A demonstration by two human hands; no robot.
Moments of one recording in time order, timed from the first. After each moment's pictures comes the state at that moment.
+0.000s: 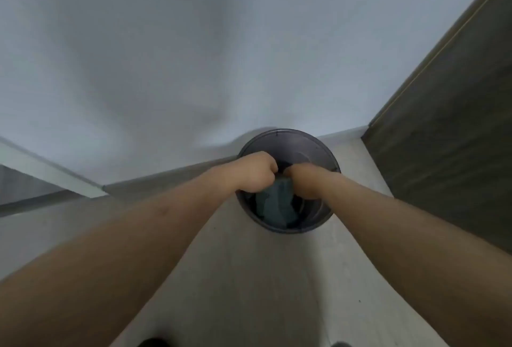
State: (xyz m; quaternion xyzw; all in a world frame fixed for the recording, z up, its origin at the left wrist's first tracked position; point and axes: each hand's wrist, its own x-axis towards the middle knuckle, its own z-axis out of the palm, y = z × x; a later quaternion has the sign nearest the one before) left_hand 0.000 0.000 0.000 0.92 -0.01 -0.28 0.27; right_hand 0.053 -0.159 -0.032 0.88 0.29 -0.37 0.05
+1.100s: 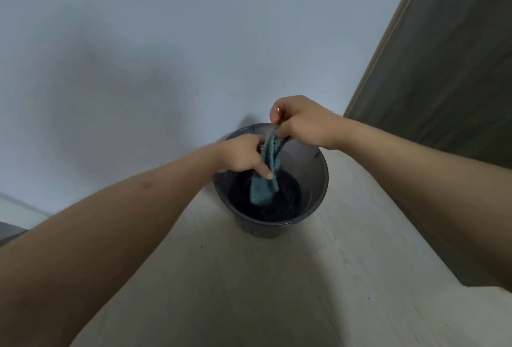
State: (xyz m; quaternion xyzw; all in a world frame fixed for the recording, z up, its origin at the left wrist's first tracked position) left_hand 0.032 -0.003 -0.018 0.86 -0.06 -0.28 0.42; right_hand 0.057 -0.179 0.061 0.86 0.22 -0.21 -0.41
